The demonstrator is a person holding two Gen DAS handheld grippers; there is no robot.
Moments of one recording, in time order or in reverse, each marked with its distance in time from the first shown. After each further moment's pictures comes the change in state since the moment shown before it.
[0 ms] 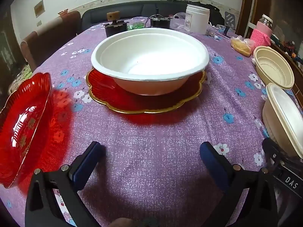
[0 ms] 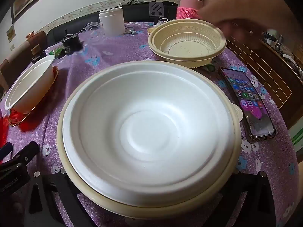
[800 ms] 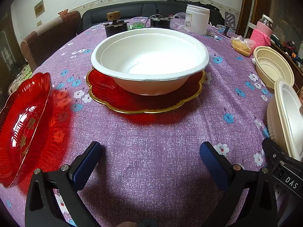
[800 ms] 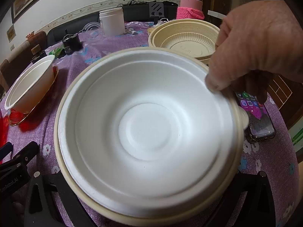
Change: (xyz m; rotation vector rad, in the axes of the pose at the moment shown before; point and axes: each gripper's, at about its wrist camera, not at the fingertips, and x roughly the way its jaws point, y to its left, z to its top) left arm 0.000 0.004 0.000 -0.039 0.017 -0.050; right arm 0.000 0.000 0.000 -0.001 0.001 -0.001
